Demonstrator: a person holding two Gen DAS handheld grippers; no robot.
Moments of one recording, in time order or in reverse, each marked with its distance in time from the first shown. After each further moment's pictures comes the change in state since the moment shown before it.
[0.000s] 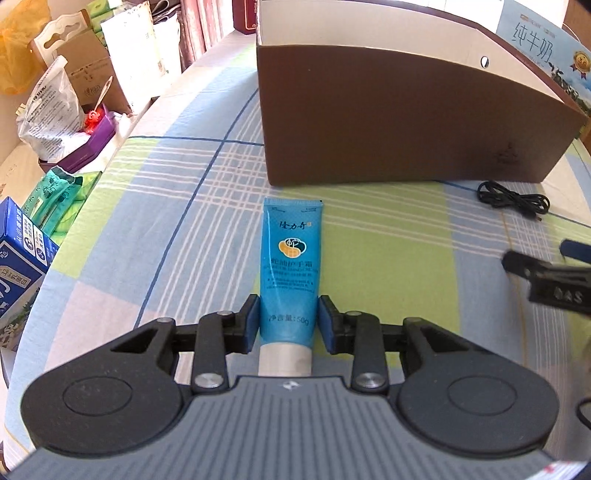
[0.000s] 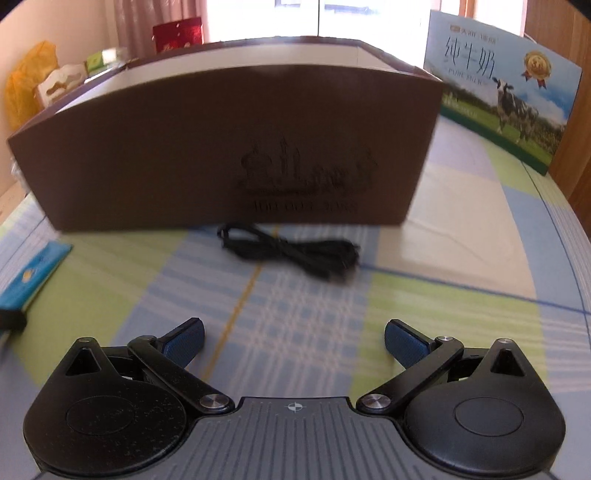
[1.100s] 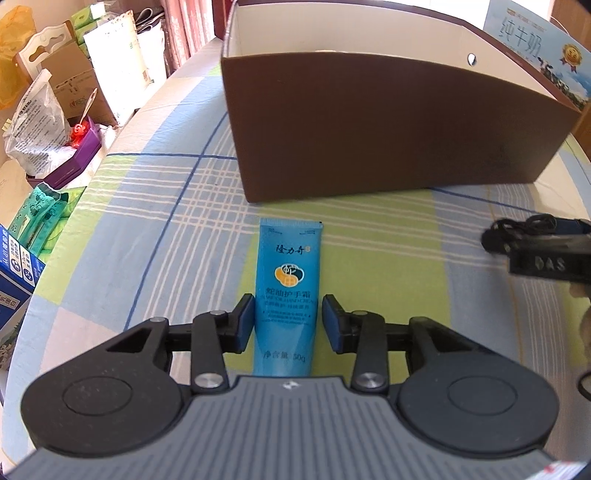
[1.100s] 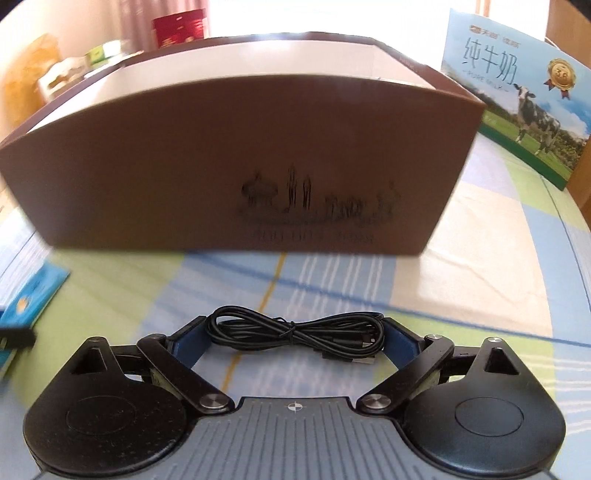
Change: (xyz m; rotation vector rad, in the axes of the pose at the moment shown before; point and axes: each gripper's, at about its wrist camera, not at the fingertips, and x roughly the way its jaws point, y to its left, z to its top) left arm 0.007 -0.013 0.007 0.046 -0.005 -0.030; right arm 0.002 -0.013 0.014 -0.048 0.057 0.044
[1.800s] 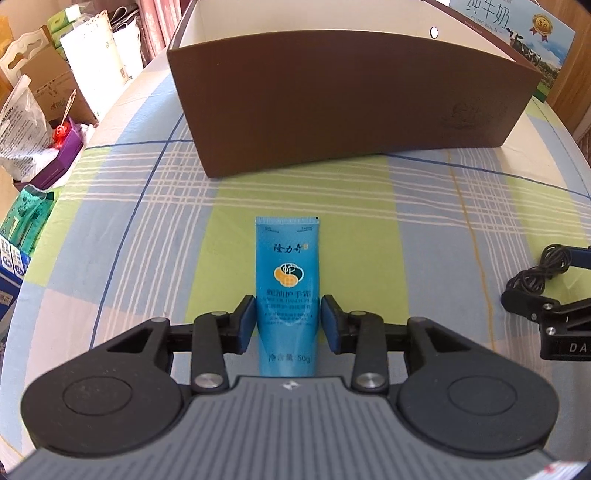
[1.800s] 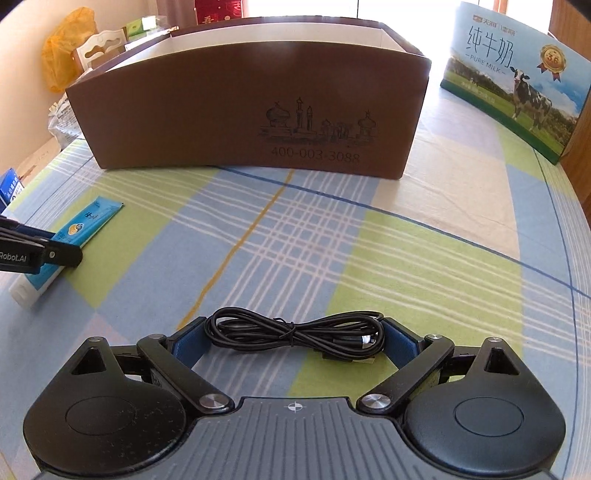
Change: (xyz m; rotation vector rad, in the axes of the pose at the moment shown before) left arm -0.011 -0.024 -0.013 0.061 0.045 -0.032; right arm -0.049 -0.008 -0.057 -0.061 0.060 0.060
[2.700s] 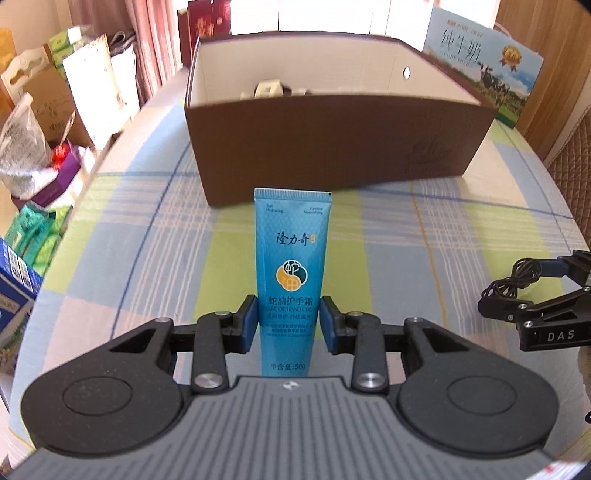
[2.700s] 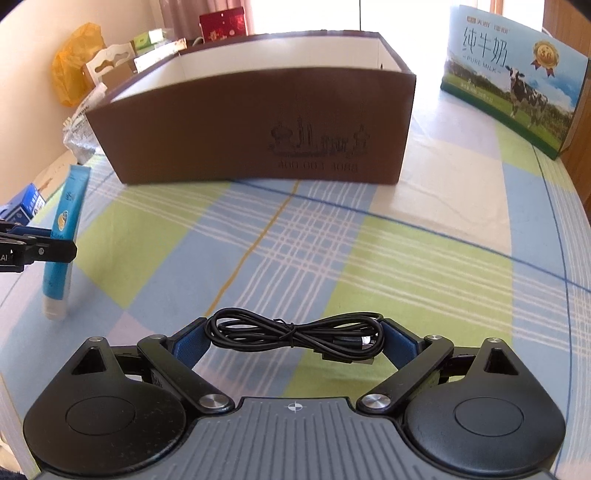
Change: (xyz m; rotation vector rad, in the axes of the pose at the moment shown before) left arm -0.057 0.000 -0.008 0.002 -0.127 -0.046; right arm -0.029 -0.008 -0.006 0.031 -0.023 0.064
